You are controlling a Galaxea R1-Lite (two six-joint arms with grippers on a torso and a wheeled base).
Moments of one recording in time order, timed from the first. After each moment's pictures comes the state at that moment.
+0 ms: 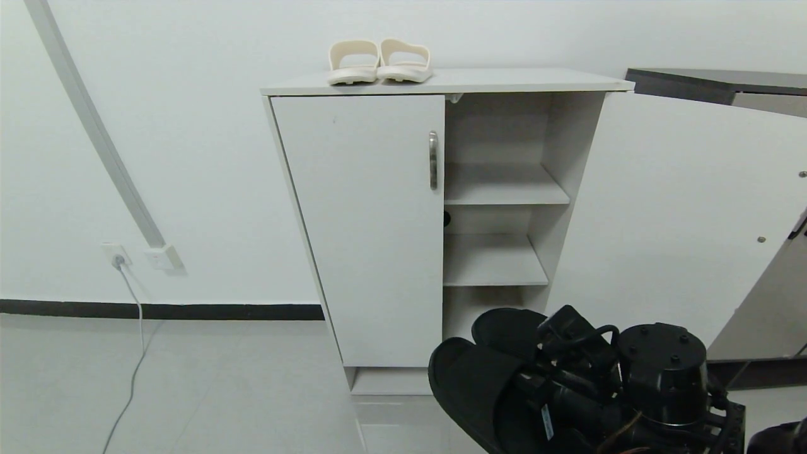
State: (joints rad) left arm 0.00 0.01 0.00 0.00 -0.03 0.06; right arm 0.78 1.82 -0.39 -1.10 -0.12 -0.01
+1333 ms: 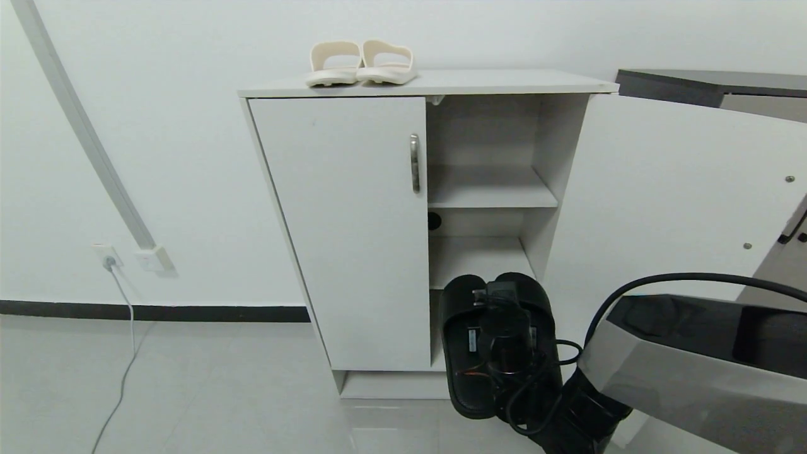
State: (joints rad) left arm 0.00 0.00 0.00 0.00 -0.03 0.03; right arm 0.78 2.34 -0.94 -1.20 -0.82 0.11
